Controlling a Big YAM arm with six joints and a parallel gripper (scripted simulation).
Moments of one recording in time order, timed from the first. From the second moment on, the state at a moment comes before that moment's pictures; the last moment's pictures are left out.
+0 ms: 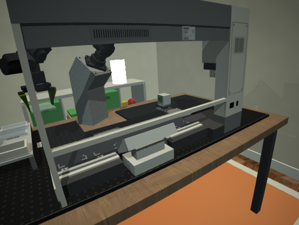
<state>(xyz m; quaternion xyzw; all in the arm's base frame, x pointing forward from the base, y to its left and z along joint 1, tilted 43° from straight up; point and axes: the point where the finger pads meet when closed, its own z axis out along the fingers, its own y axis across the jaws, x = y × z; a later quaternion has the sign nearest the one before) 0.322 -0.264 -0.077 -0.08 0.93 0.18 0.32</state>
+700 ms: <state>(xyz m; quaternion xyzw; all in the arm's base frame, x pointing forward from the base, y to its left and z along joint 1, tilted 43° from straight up) 0.322 -0.264 -0.077 -0.10 0.93 0.18 0.32</state>
